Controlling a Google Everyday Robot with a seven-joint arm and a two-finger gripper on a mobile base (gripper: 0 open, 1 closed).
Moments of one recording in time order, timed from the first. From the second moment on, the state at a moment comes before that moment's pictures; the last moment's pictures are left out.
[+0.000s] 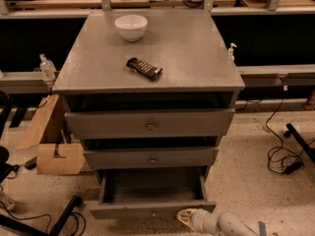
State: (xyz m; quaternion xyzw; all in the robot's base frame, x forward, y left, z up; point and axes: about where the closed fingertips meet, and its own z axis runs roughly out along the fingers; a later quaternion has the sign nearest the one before) arm 0.488 -0.132 0.140 -0.51 0.73 0.18 0.41
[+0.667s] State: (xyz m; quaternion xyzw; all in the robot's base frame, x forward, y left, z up) arm 0.521 -0.134 0.144 -0.52 0.72 0.16 0.43
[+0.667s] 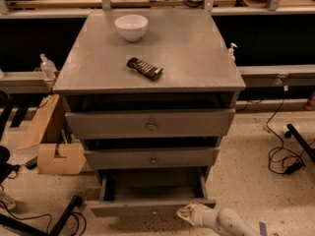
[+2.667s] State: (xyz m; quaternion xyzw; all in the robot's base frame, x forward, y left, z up) arm 0.543 -0.136 0.143 -0.52 0.72 0.16 0.44
